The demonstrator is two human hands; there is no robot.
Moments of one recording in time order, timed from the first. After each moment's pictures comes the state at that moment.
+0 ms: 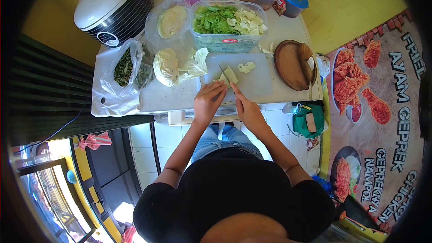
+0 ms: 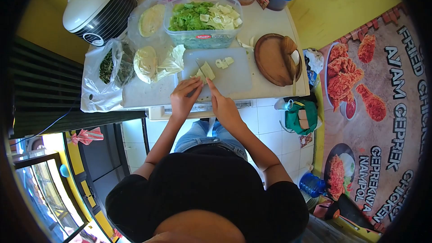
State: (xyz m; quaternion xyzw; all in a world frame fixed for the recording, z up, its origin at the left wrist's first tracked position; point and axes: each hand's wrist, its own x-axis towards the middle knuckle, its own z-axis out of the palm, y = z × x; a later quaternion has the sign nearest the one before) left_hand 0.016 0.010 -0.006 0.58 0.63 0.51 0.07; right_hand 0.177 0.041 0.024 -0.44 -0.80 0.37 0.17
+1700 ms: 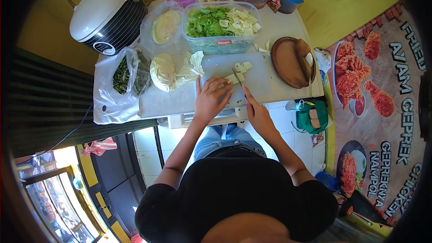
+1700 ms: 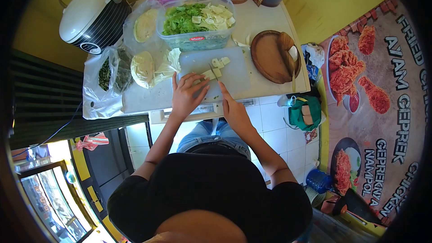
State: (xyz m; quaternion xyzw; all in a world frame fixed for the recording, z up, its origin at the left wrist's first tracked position) left_hand 0.018 0.021 0.001 0.68 0.65 0.33 0.01; right_hand 0.207 0.040 0.025 -0.48 -0.77 0.38 0.18
